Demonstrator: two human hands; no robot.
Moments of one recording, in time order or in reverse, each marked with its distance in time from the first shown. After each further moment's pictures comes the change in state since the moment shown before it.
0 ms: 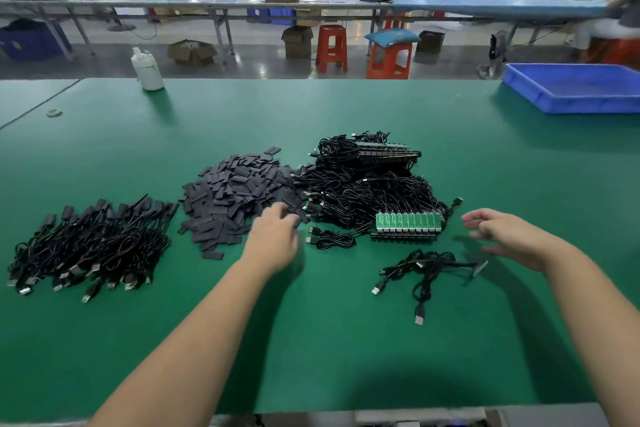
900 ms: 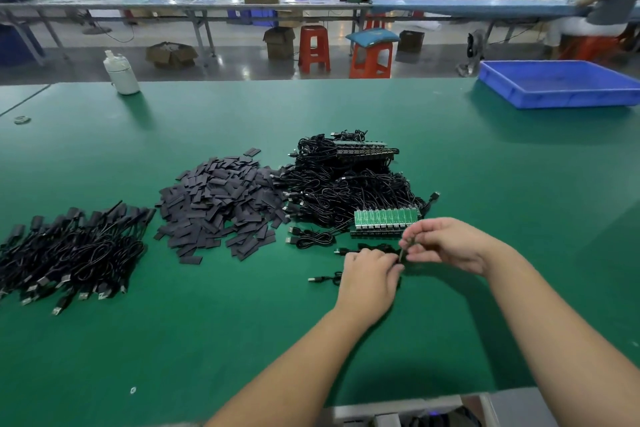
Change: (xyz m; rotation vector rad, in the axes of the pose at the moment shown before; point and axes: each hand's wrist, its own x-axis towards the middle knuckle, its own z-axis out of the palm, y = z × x) left_hand -0.051 0.189 0.043 -0.305 -0.038 0.246; right_hand -0.019 -0.012 0.045 0.446 -0.277 0.008
